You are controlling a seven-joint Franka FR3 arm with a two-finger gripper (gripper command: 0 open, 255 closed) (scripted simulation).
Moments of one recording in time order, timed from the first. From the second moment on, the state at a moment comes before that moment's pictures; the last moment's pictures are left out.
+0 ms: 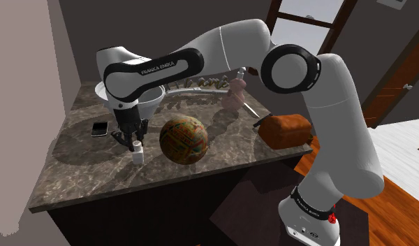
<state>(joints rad) 0.23 0.72 0.27 -1.36 -0.10 1.84 0.40</state>
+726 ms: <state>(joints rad) 0.23 0.68 0.28 -1.31 -0.09 1.75 0.40</state>
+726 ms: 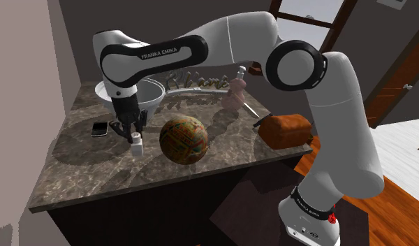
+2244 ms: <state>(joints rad) 0.25 0.65 0.29 -1.05 -0.08 1.46 0.41</state>
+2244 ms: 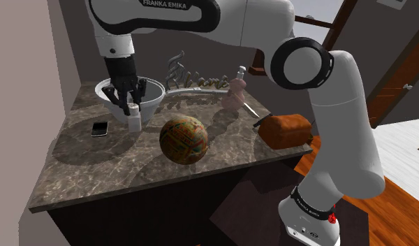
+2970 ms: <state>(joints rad) 0.27 0.69 0.29 -0.83 -0.09 1.29 0.40</state>
